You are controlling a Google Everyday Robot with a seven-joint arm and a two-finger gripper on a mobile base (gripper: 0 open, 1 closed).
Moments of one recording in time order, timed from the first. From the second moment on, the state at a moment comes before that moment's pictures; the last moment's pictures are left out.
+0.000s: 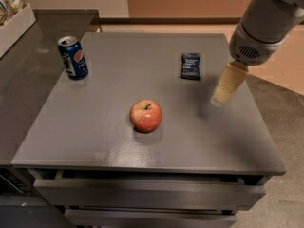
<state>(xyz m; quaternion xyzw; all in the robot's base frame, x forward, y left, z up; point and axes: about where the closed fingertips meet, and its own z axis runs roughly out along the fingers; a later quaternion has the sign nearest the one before) 0.527 -0.198 0.928 -0.48 0.86 -0.08 0.15</state>
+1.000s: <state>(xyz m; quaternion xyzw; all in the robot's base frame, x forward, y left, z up) 0.626 -0.172 0.905 -0.28 0.94 -0.06 0.17</state>
